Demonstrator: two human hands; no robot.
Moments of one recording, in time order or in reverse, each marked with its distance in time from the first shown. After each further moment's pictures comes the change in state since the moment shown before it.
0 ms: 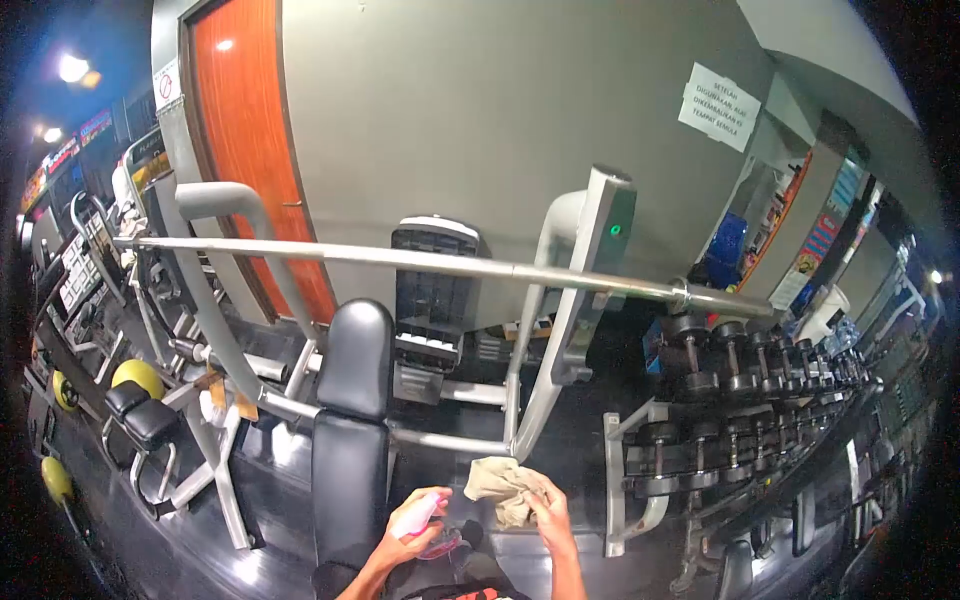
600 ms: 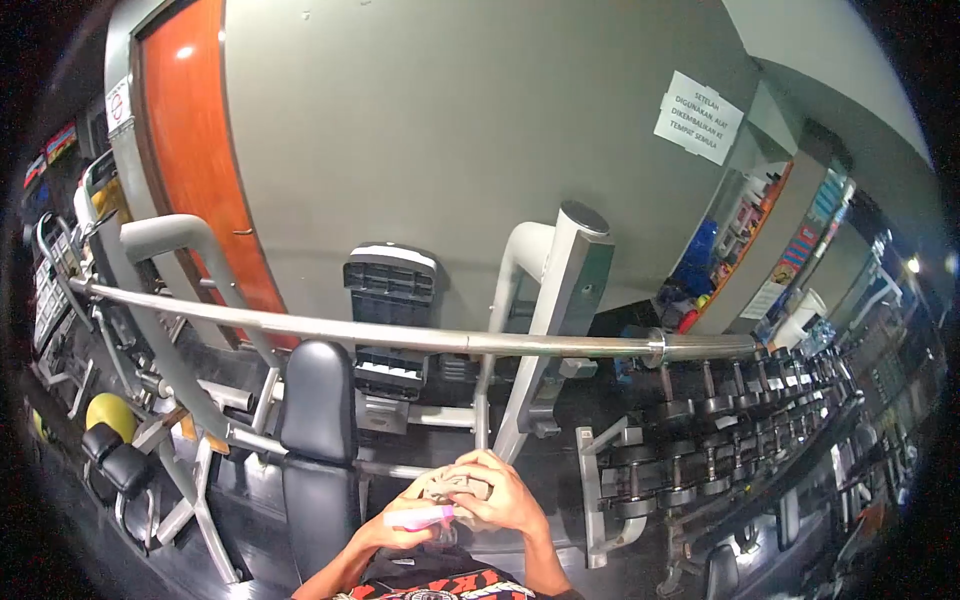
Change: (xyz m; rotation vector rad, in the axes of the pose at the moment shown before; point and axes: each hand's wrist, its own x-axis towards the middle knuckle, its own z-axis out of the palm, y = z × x) left_hand 0.160 -0.010 -0.022 -0.035 -0.479 0.335; right_hand 0.128 -0.113 0.053 -0.766 -0.420 -0.490
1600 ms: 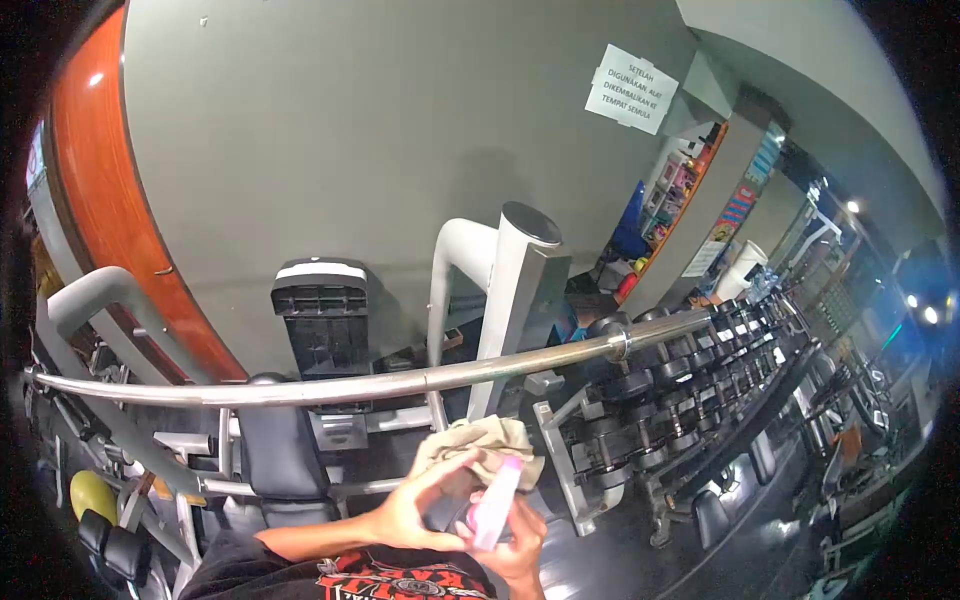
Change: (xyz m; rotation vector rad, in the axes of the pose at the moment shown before) left_hand 0.130 0.051 -0.050 -0.402 0.015 0.110; right_hand -0.001 -0.059 0.018 -0.419 0.776 0.090
